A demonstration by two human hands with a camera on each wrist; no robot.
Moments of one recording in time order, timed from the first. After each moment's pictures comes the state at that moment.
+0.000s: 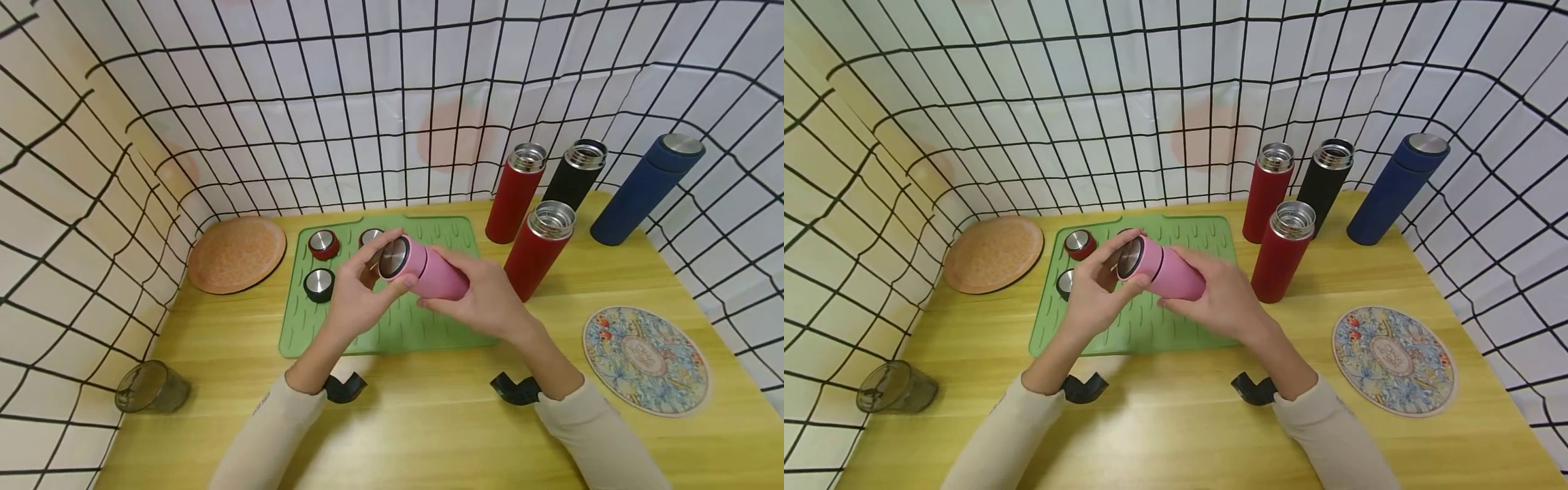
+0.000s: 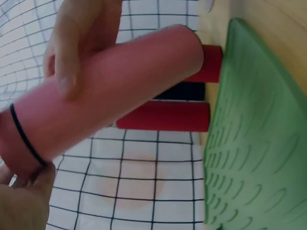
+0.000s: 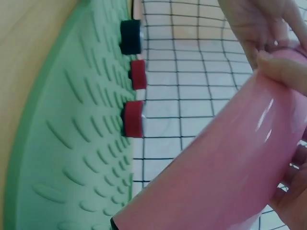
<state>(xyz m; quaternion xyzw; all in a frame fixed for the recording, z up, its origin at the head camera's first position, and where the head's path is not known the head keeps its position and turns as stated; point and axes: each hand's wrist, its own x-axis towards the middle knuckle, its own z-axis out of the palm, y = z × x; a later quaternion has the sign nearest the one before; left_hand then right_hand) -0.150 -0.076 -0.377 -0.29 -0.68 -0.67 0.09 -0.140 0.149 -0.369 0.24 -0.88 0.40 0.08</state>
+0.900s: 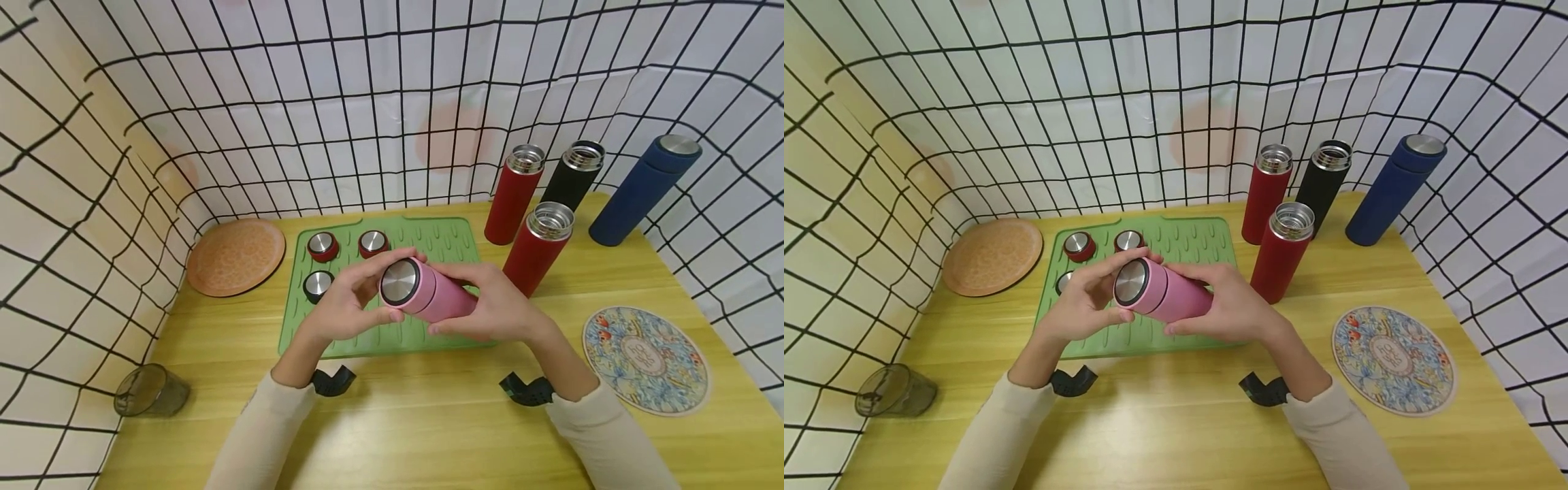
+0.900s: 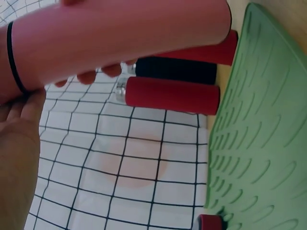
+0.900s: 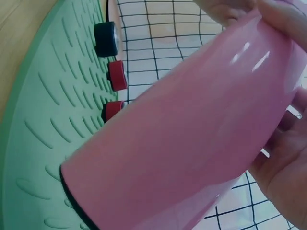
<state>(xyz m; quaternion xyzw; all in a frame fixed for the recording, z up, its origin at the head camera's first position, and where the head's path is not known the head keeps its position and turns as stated) -0.161 -0.097 -0.369 -0.49 -0.59 -0.64 -0.03 -0.136 0.164 -0.357 0.30 -0.84 0.44 -0.03</state>
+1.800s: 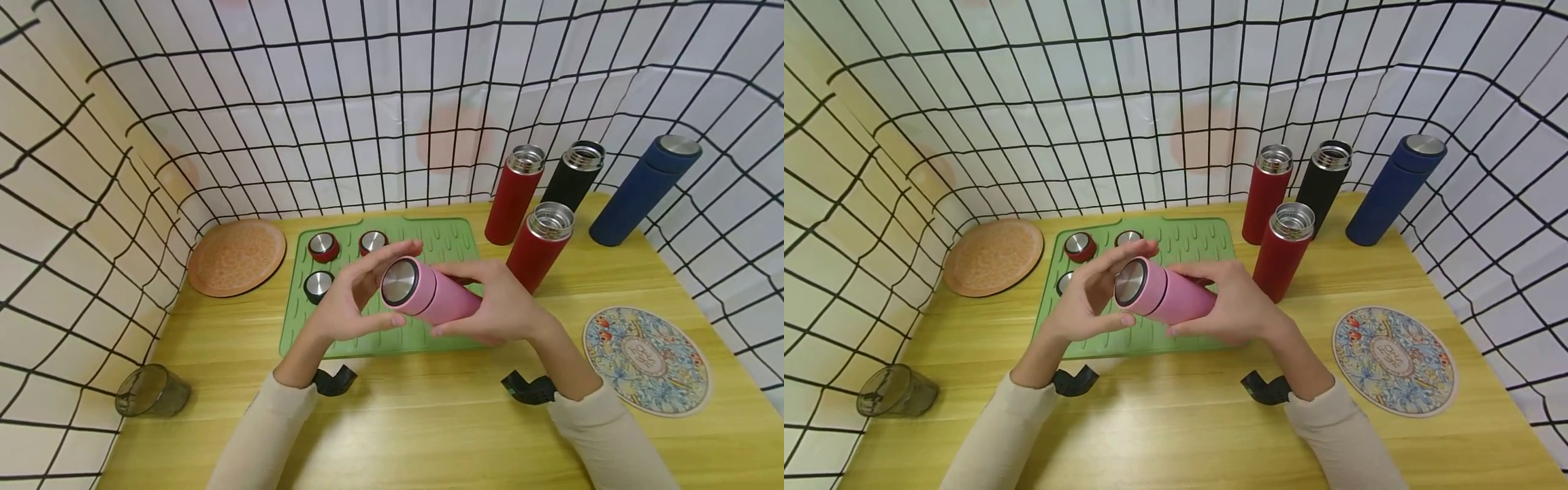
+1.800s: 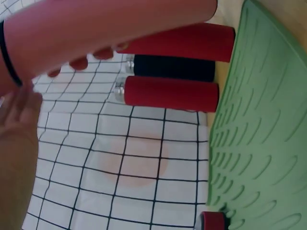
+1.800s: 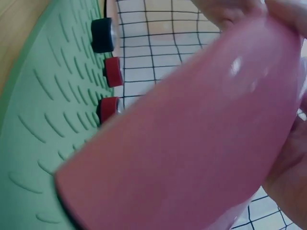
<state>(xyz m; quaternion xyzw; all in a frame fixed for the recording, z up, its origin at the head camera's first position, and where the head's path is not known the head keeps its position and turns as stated) -0.159 -0.095 -0.369 -0.49 -0.58 -0.65 -0.03 -0.136 0.167 -0.355 0.30 -0.84 0.45 -0.01</state>
